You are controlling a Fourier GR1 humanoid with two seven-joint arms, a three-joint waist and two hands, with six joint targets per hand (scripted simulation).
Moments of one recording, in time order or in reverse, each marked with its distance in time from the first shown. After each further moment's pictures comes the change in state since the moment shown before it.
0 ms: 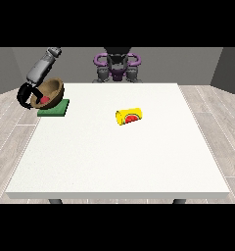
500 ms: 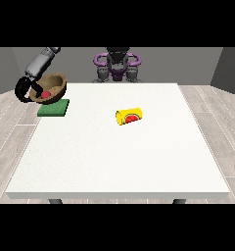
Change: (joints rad) left arm 0.050 -0.048 -0.038 0.001 -0.015 0.017 -0.014; right arm -0.050 -0.014 0.034 0.016 0.031 0.010 0.074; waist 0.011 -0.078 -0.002
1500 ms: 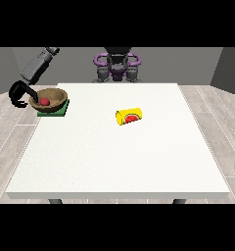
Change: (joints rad) left arm 0.015 0.054 0.037 -0.078 0.063 0.008 0.043; right arm -0.011 -0.059 -0.129 0.156 -0.088 -0.045 0.012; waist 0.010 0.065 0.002
